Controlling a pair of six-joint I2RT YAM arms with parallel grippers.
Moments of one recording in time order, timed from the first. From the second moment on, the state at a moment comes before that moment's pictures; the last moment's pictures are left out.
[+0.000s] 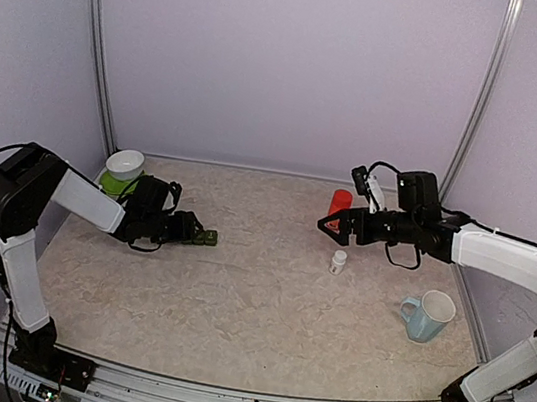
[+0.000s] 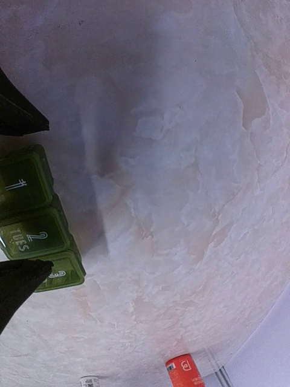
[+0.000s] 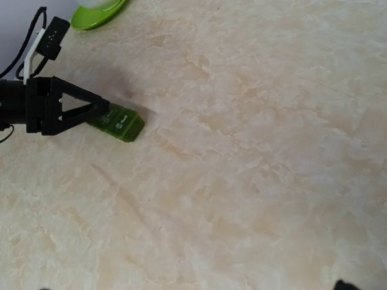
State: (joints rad) left arm -0.41 1.85 0.85 0.31 0.10 -0.52; right arm 0.51 1.47 1.00 -0.07 -0.40 0.18
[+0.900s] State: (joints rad) left arm -0.47 1.94 0.86 0.45 0.25 -0.54; right arm 0.64 1.60 1.07 -0.10 -0.35 0.06
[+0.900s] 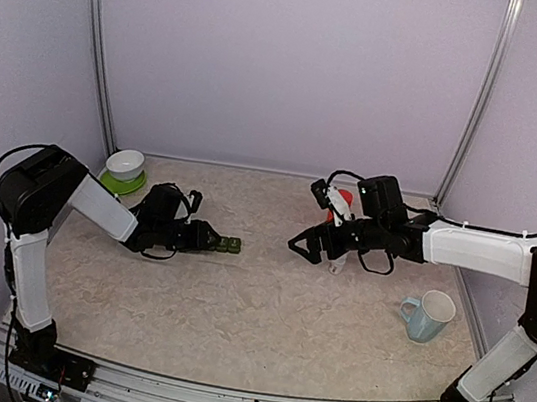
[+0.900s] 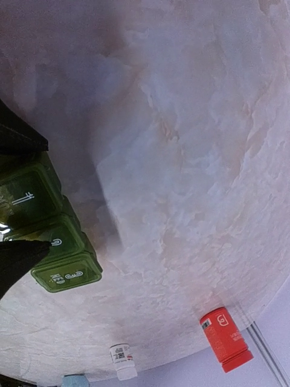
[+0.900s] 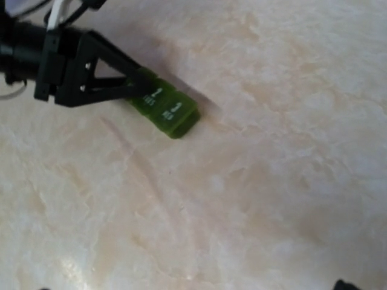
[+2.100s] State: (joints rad) left arm -0.62 2.06 1.07 0.41 0.33 -0.46; right arm 0.75 1.84 1.10 0.01 -0.21 -0.41
